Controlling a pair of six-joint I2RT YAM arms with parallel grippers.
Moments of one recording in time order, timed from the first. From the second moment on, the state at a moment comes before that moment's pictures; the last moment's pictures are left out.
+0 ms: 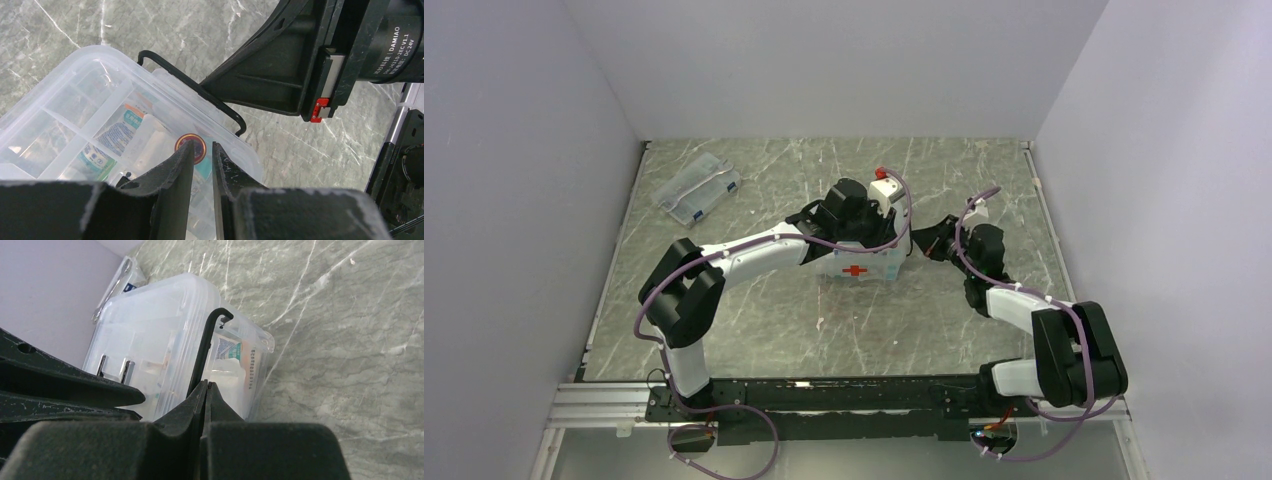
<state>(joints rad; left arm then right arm) -0.82 1.81 1.31 0.03 0.26 -0.12 0.17 1.33 0.39 0.70 -0.39 0.68</state>
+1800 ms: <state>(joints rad) -0.82 1.82 1.36 -0.04 0.26 -0.13 0.30 1.26 0.52 0.39 -0.16 0.47</state>
